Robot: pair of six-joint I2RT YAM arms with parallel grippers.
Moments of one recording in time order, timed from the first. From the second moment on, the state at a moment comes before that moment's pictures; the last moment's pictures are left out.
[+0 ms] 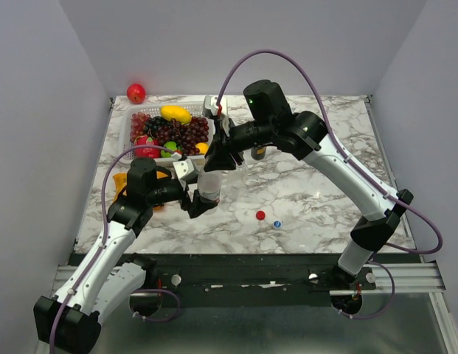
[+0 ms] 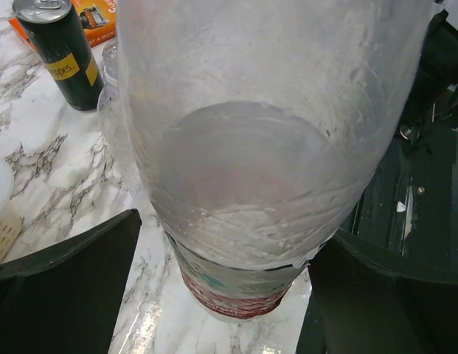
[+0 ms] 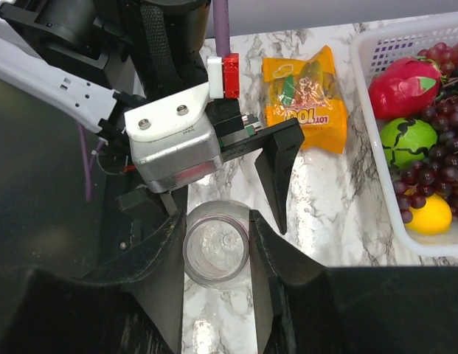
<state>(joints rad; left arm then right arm) -0.35 0.81 0.68 -0.21 0.84 0.16 0.88 1.71 2.04 -0.83 -0.69 -0.23</state>
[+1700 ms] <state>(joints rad) -0.24 0.63 0.66 -0.23 0.60 0.10 0.71 1.29 0.95 -0.70 -0.50 -0.70</state>
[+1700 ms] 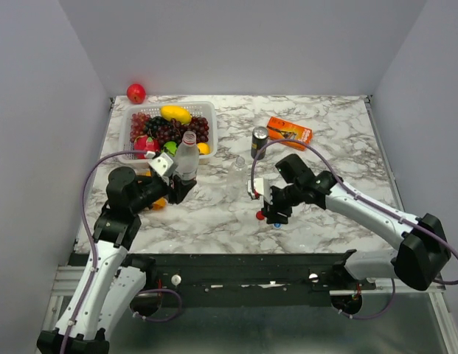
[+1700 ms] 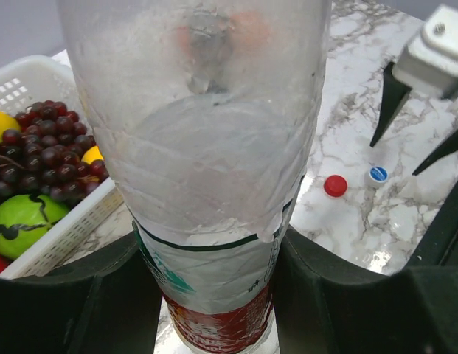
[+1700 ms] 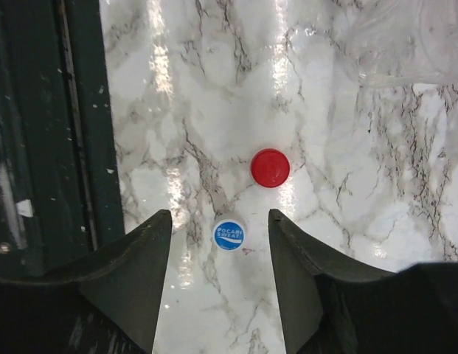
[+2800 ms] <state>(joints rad) -0.05 0.64 0.68 -0.21 0.52 0.04 0.71 1.60 0.86 -0.41 -0.44 -0.95</state>
